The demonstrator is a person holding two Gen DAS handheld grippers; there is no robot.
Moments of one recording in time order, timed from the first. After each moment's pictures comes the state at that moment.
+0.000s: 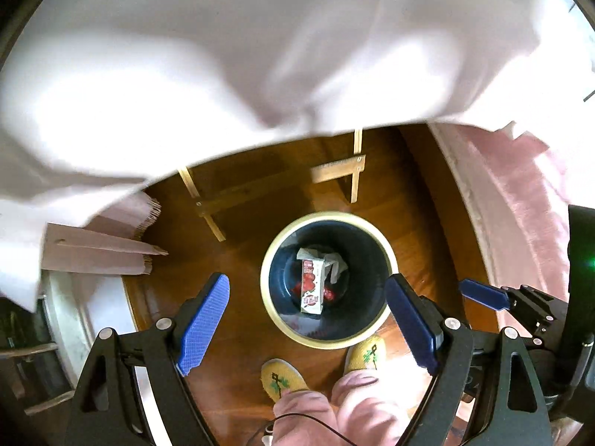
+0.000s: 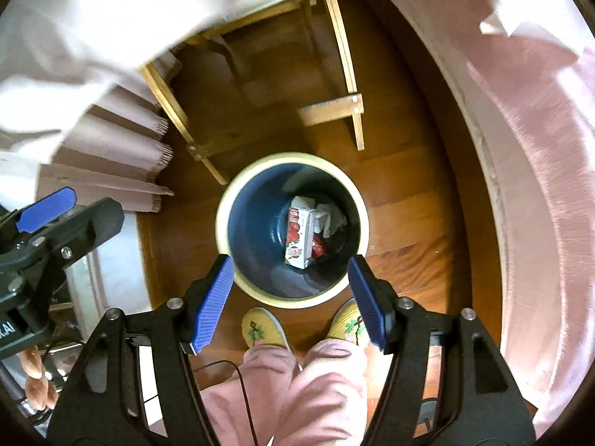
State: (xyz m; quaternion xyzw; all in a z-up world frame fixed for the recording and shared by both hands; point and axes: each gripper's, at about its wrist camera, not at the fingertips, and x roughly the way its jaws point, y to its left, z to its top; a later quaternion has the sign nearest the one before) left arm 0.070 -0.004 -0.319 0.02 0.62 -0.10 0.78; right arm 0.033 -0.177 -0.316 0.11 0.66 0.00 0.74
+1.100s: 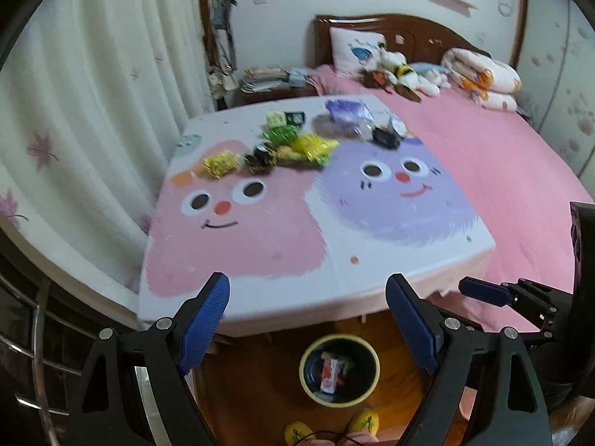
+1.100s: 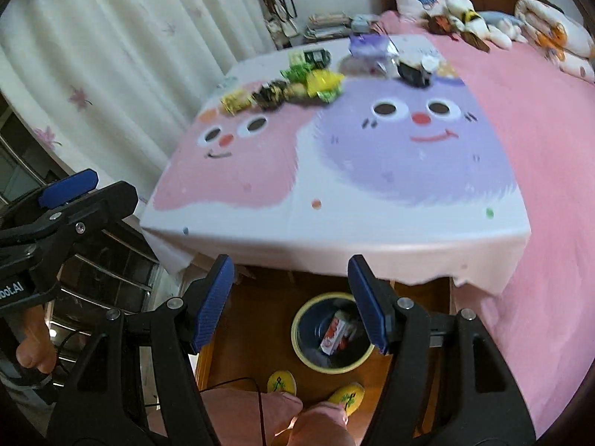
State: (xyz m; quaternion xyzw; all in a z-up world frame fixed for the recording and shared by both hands) left arm 0.050 0.021 0.079 0.01 0.44 -0.03 0.90; right arm 0.080 -0.149 0.035 0.06 0.49 0.15 0.86
